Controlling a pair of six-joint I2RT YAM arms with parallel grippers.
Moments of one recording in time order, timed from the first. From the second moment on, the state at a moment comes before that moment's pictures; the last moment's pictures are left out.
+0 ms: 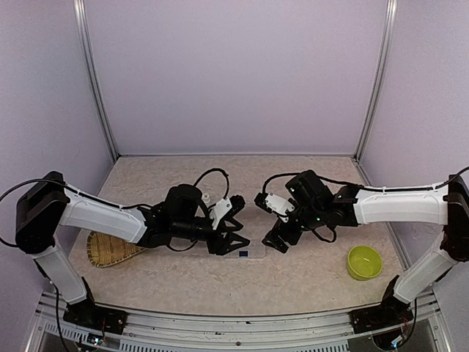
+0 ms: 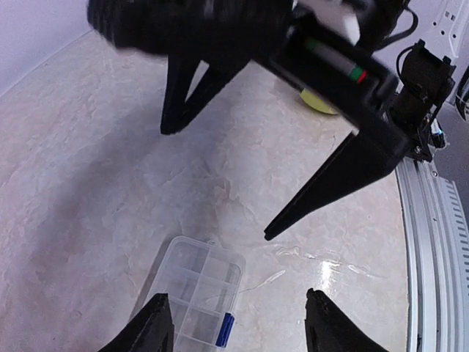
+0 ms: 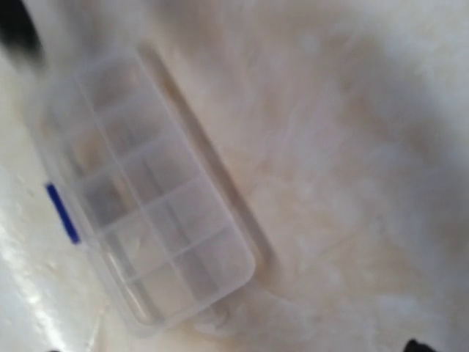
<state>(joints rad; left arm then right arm) -0.93 1.67 0.82 0.41 0.38 0.08 0.86 1.54 0.95 -0.29 -0.03 -0.19</state>
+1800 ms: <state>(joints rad) -0.90 1.91 0.99 0.18 0.46 0.21 0.84 1.28 0.91 -0.35 -0.04 -0.13</state>
